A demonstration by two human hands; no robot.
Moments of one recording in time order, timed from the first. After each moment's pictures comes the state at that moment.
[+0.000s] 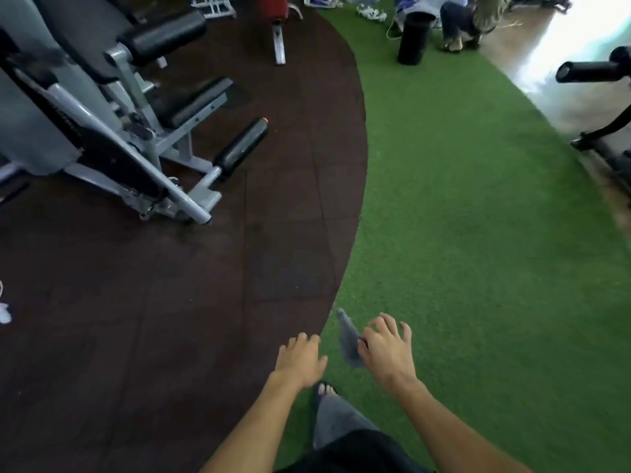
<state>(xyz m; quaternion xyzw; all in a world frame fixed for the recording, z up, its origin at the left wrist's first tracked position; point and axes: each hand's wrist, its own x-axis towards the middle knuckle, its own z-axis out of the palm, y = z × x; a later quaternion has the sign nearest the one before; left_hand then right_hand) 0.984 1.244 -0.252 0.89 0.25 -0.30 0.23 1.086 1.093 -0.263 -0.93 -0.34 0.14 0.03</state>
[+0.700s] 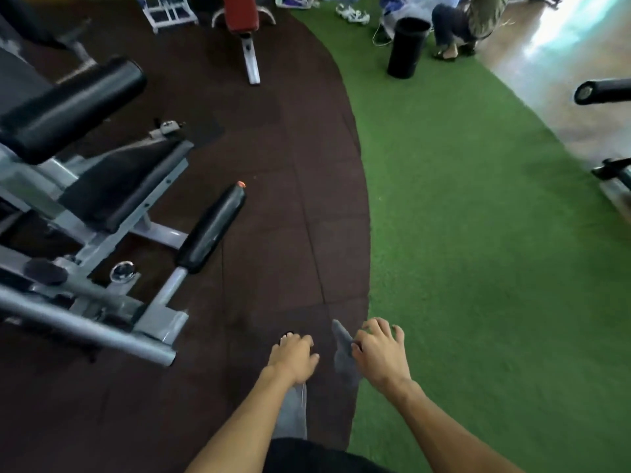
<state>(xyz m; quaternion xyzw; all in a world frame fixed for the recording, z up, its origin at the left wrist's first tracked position) 1.437 1.631 -0.268 0.89 0.22 -0.33 0.22 1.523 1.463 -0.283 -0.94 -0.31 0.13 0.03</state>
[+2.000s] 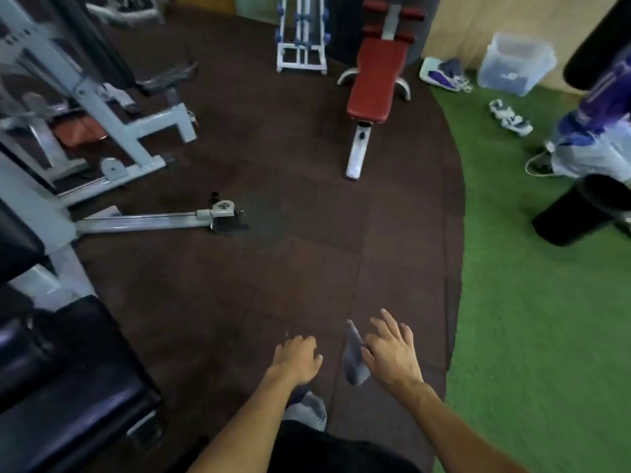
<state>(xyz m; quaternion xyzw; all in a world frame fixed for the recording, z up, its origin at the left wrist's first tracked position) 2.223 2.359 -0.275 0.81 0.42 -0.23 0.33 2.391 2.235 -0.284 -0.83 -0.56 0.02 -0.01</state>
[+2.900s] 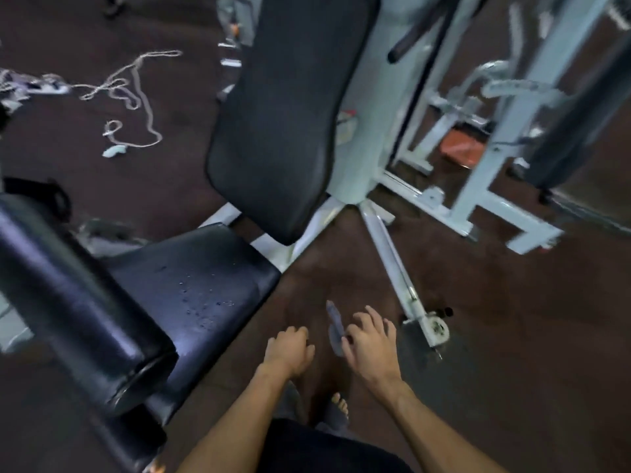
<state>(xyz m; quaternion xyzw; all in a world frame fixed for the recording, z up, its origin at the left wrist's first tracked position) 2.052 2.765 -0.276 0.33 0.85 0.00 0.42 2.186 2.885 -0.282 -0.30 -0.95 0.09 -0.01</state>
